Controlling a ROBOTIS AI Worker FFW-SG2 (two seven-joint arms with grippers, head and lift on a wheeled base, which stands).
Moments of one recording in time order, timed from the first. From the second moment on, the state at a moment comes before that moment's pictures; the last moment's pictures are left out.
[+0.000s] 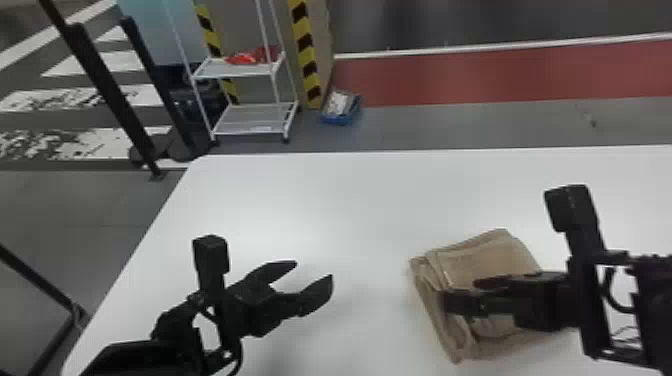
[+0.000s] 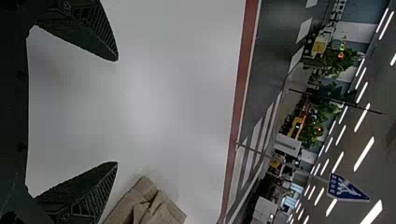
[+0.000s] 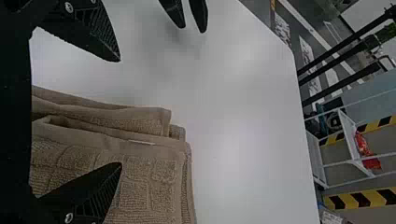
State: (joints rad) left arm 0.28 0.00 0.25 -1.96 0.01 0.63 -0.77; right arm -0.01 -0.04 0.11 -2.13 0.10 1.45 0.85
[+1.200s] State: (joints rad) left arm 0.33 0.00 0.25 -2.04 0.07 0.63 -0.77; right arm 0.09 -0.06 0.03 -2.17 0.66 1.57 1.25
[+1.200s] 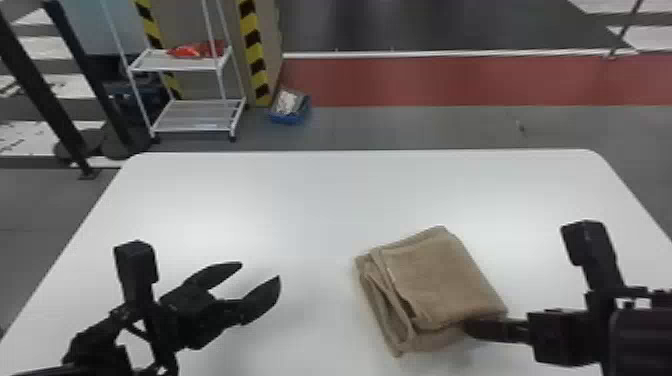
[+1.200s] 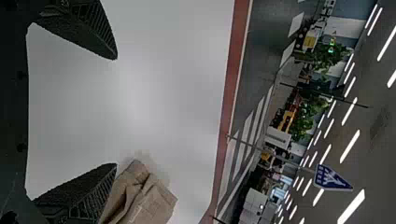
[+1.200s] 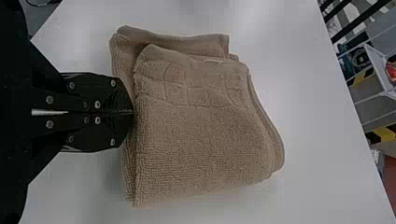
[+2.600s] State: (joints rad) left arm 0.39 0.00 0.26 -2.10 0.10 0.63 -0.79; right arm -0.21 -0.02 0.03 -1.85 0.46 1.42 0.74
